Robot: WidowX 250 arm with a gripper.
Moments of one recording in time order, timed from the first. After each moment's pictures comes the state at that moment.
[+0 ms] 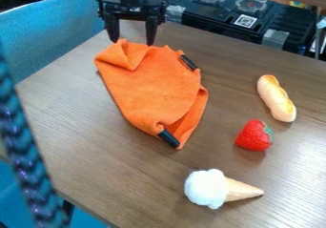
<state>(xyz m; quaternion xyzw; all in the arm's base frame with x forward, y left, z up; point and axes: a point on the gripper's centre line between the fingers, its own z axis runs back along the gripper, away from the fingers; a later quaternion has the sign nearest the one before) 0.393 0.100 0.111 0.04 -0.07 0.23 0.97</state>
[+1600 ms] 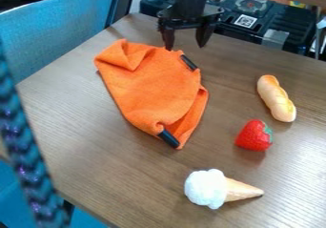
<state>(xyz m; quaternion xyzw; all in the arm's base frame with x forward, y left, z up) 0.445 0.035 0.100 0.08 -0.18 0.40 0.89</state>
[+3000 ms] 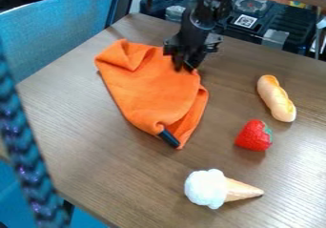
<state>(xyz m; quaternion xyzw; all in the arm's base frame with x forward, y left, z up) 0.459 0.037 0.047 0.12 -0.18 0.41 0.89</state>
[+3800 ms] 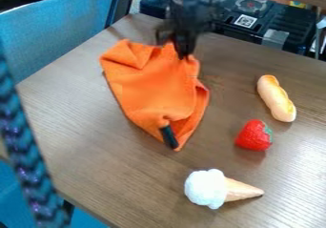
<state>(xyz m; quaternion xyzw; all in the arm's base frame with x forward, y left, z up) 0.453 0.047 0.083 -0.01 -0.16 0.42 0.89</state>
